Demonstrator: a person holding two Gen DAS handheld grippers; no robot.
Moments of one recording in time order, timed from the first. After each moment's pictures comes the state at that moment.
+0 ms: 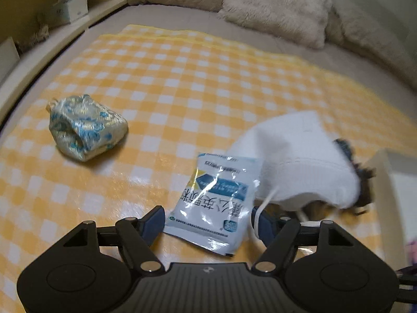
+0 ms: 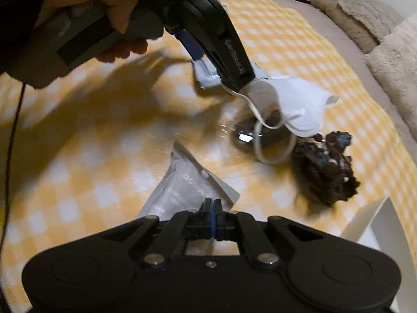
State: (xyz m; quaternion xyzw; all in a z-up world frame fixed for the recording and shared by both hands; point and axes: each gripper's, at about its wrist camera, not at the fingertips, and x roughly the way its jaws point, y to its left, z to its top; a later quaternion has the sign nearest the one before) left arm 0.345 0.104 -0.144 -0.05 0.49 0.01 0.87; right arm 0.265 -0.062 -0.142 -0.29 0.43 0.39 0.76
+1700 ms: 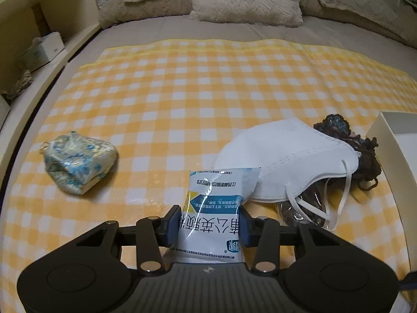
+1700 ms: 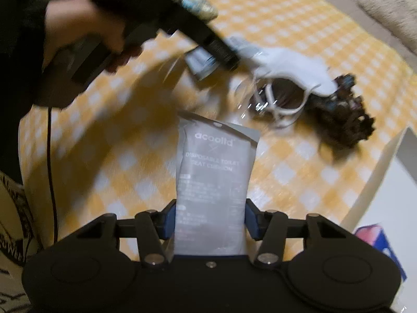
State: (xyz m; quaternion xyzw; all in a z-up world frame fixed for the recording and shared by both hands) left arm 0.353 0.075 -0.142 0.07 0.49 -0.01 0.87; right arm 0.266 -0.085 -0.133 -0.17 0.52 0.37 0.75
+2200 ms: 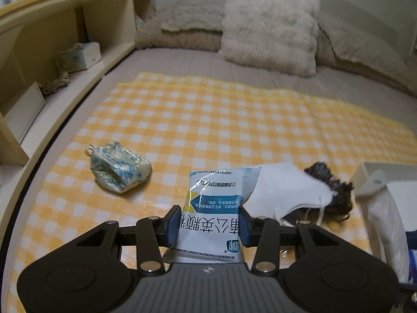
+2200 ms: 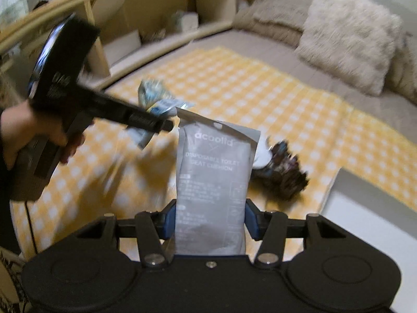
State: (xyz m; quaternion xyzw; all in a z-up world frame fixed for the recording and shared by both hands) left arm 0.305 0.090 -0.080 0.00 0.42 0.02 0.91; right arm 0.259 -0.111 -0.071 -0.10 0.40 0.30 0.86
